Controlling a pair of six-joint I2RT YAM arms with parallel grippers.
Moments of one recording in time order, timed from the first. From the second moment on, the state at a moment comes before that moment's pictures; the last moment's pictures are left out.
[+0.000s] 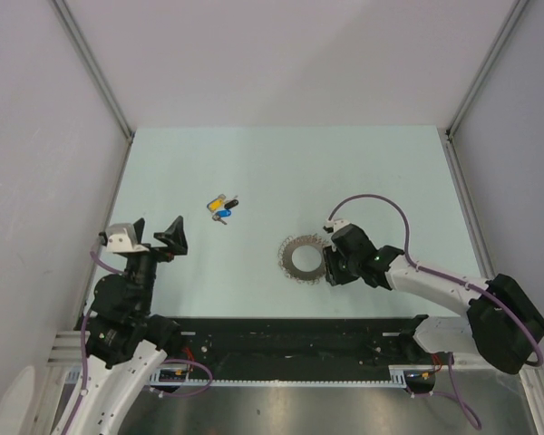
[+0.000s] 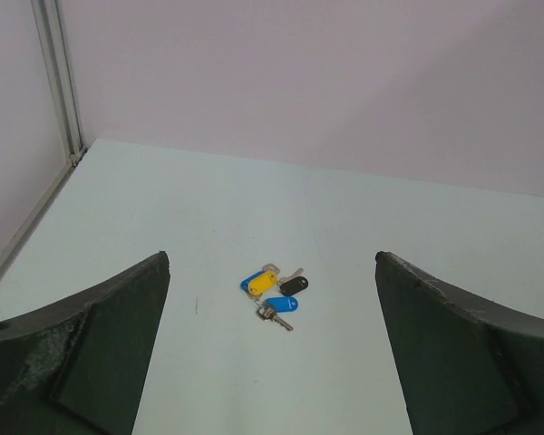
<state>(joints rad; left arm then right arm) -0.42 0.13 0.50 -0.18 -0.38 -0.12 0.75 1.22 0.60 -0.36 0.04 0.39</state>
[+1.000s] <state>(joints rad) -0.42 0.15 0.50 -0.18 -0.38 -0.12 0.51 1.53 0.71 -0.07 -0.18 0.37</state>
